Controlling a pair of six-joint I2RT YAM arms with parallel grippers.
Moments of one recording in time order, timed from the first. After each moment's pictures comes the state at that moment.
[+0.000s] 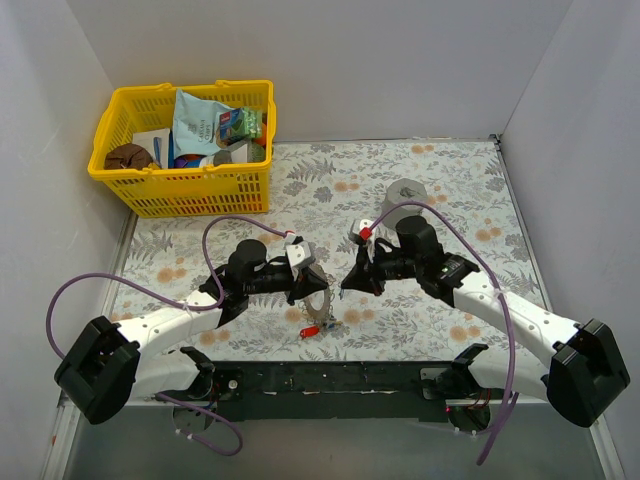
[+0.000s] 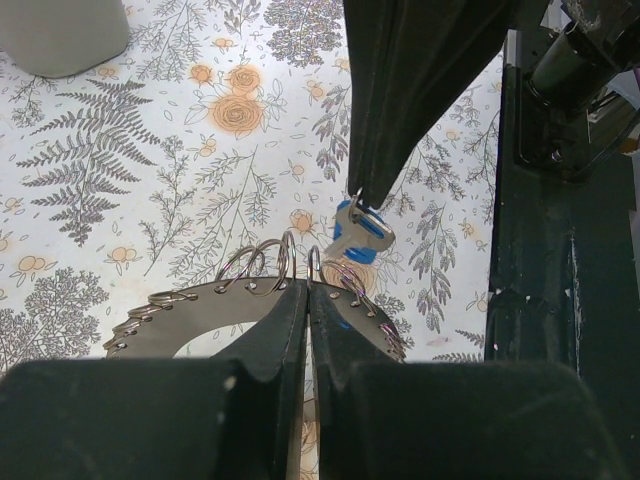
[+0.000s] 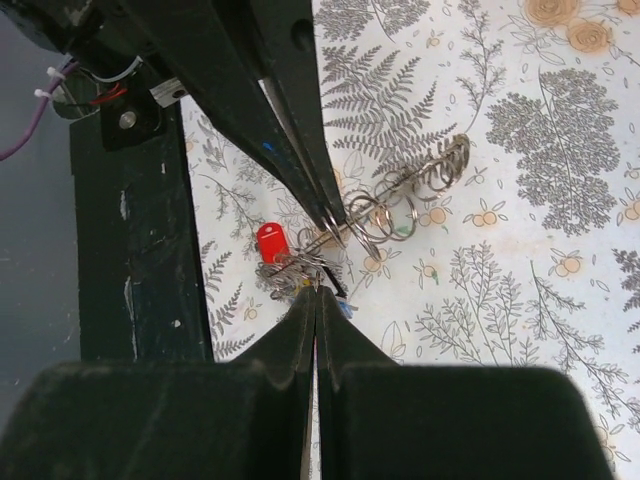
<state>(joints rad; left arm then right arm) -0.70 1.14 0.48 0.36 0.64 0.07 0.69 1.12 0.71 -0.12 -0.71 -0.10</state>
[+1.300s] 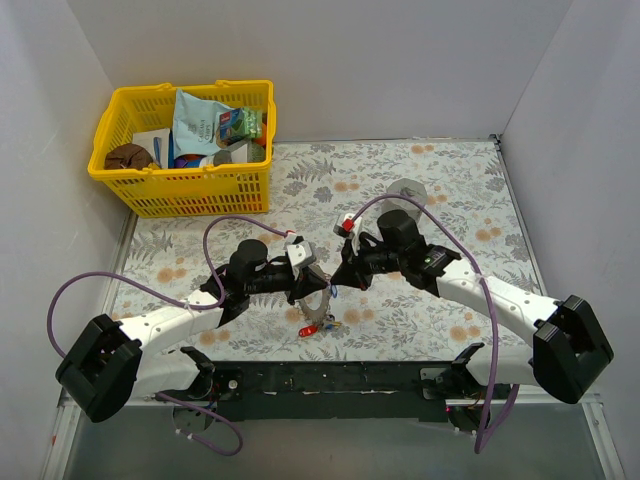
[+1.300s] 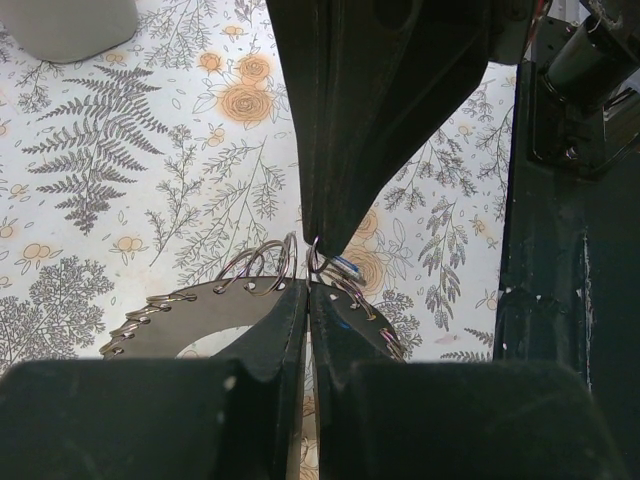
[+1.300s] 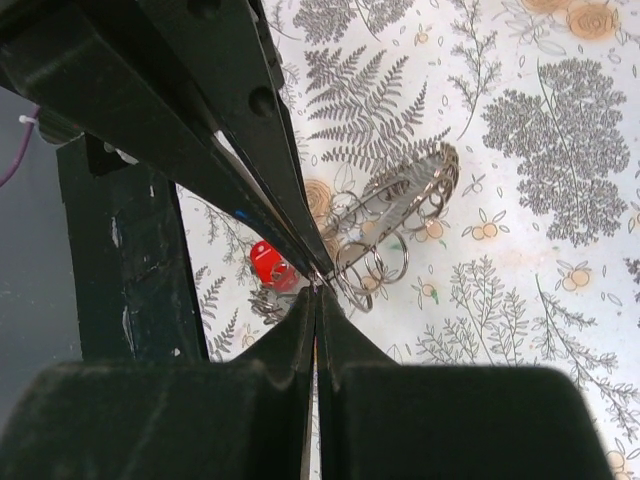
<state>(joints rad) -0.70 1.15 0.48 0.36 0.62 0.07 0.74 1.26 0.81 -0.11 -0.65 -0.03</state>
